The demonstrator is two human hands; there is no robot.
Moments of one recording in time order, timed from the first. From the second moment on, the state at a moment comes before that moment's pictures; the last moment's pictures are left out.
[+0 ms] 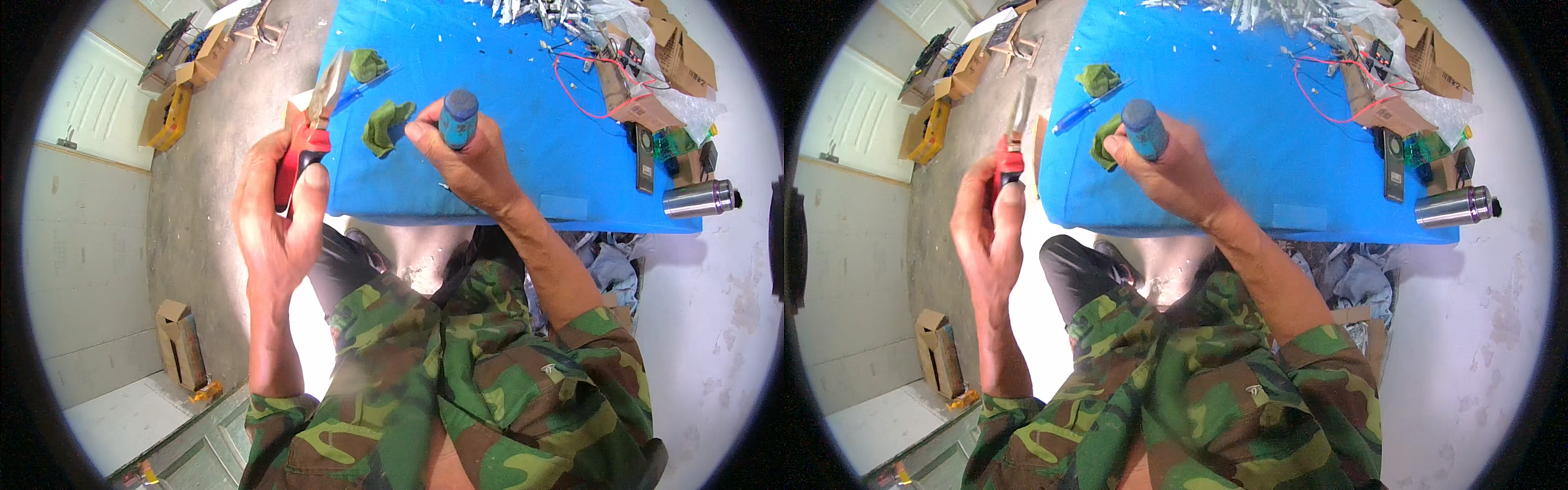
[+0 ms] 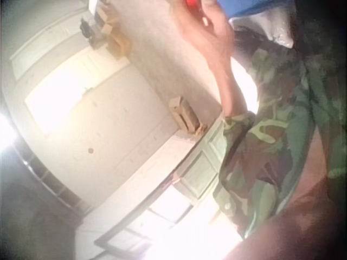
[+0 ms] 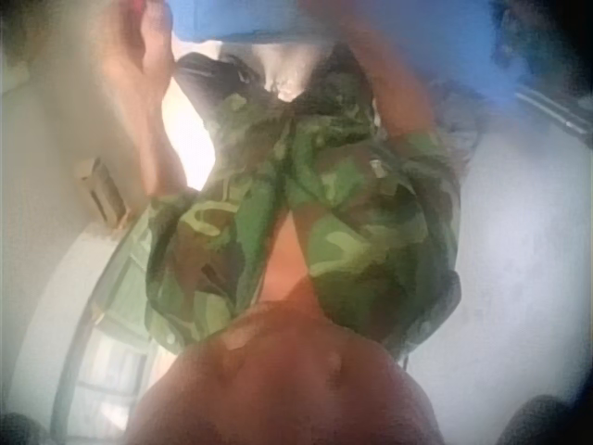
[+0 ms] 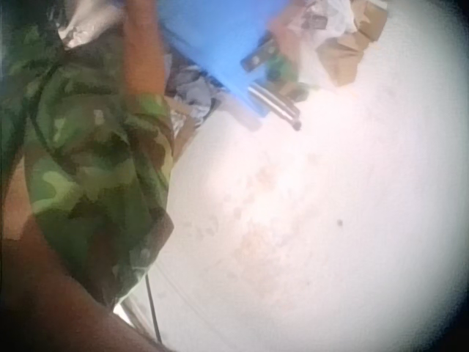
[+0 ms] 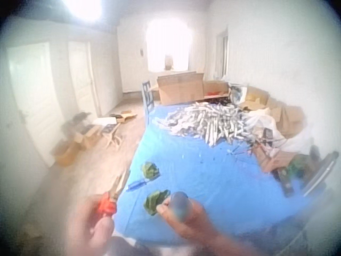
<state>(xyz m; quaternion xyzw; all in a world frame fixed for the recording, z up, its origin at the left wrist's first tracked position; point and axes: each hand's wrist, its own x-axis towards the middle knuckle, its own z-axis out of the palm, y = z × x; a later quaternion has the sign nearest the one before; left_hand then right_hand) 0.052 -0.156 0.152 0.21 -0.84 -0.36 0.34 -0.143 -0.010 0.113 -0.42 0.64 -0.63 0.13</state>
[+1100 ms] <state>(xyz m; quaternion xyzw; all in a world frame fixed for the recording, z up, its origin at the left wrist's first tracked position) 0.057 -0.124 0.227 0.14 -0.90 -0.13 0.39 -0.140 -0.004 0.104 -0.45 0.64 -0.61 0.11</state>
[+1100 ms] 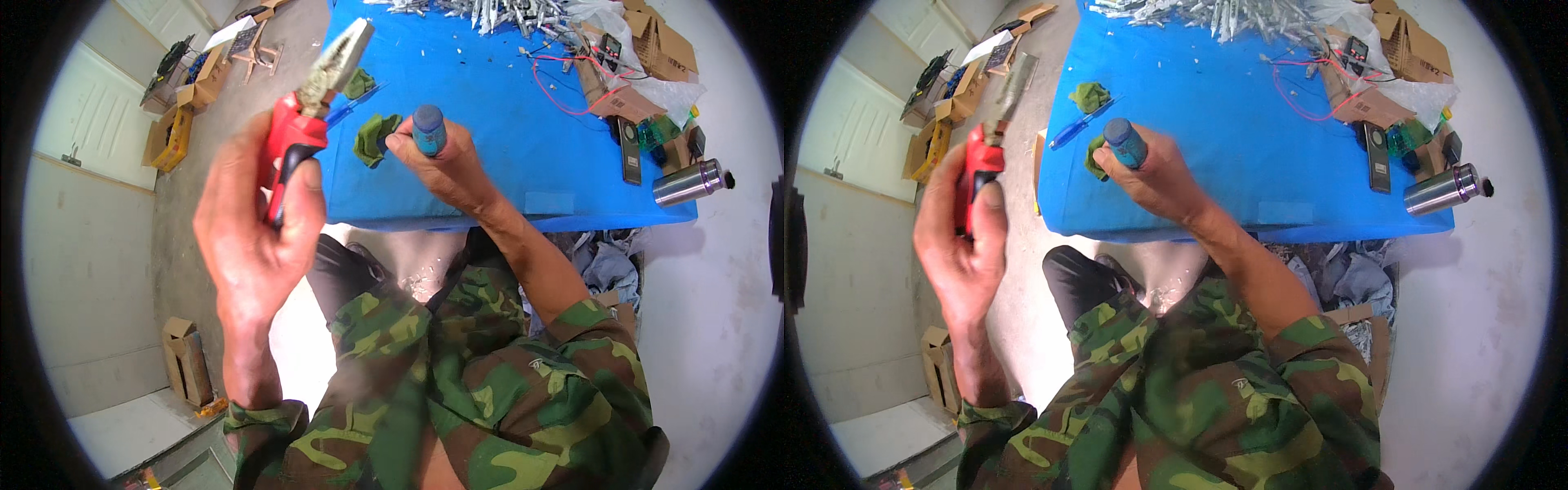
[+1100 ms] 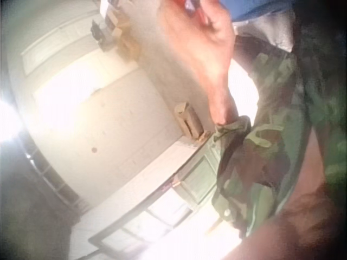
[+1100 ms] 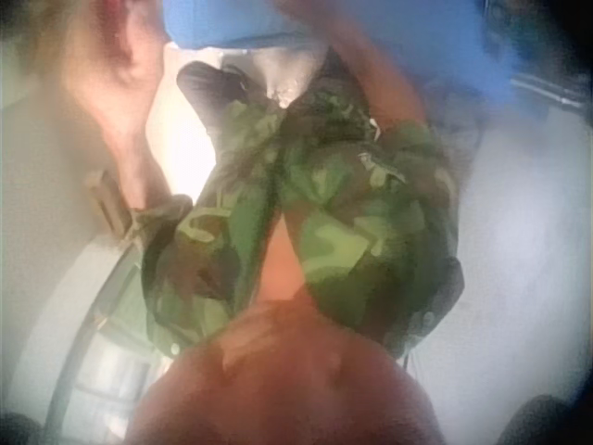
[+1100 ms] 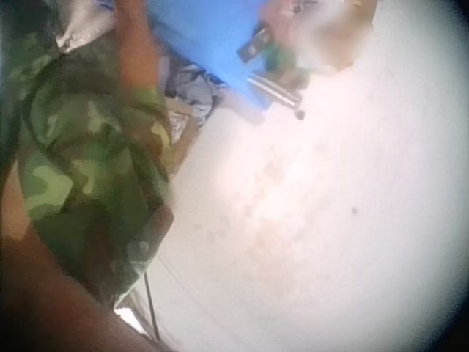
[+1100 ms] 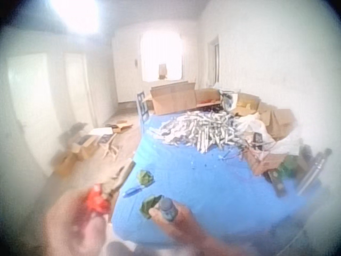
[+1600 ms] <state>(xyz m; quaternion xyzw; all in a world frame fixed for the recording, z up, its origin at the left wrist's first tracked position) 0.049 -0.137 0.234 0.20 -0.82 -0.28 0.47 -0.147 0.002 0.111 -0.36 0.64 -0.66 0.15</state>
